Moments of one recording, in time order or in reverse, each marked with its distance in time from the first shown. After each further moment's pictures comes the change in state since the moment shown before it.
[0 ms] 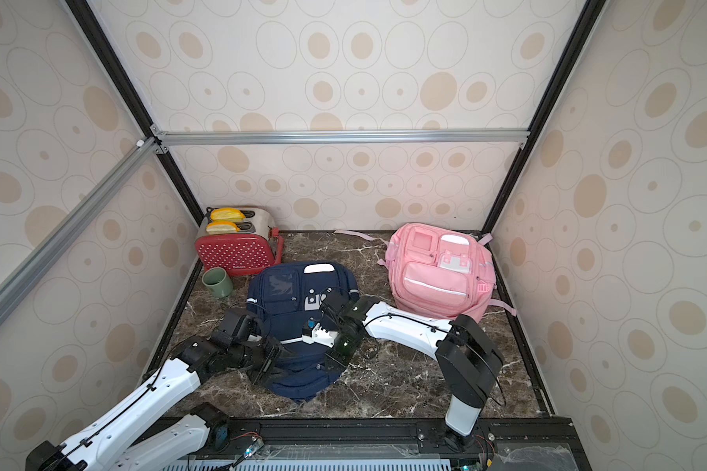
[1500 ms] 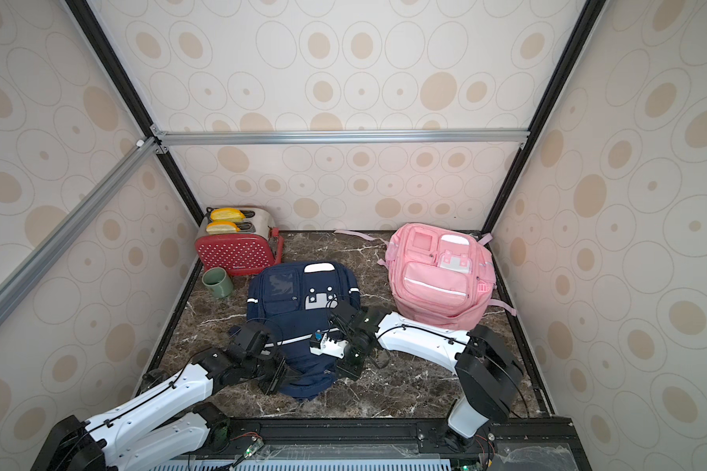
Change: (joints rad) left arm -0.077 0.047 -0.203 0.256 -0.056 -0.147; right arm 0.021 -0.135 -0.161 0.018 0.105 -0.121
